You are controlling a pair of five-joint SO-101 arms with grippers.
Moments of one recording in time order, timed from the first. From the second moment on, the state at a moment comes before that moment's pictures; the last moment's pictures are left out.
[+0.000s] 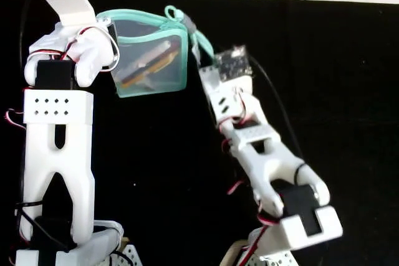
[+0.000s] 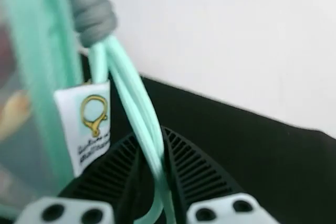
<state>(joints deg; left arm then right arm) -3.1 -8.5 1.5 58.0 8.7 -20.9 -1.8 48.8 -33.5 10.2</state>
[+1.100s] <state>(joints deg) -3.0 -8.5 1.5 58.0 8.7 -19.9 -32.1 36.7 44.4 11.3</state>
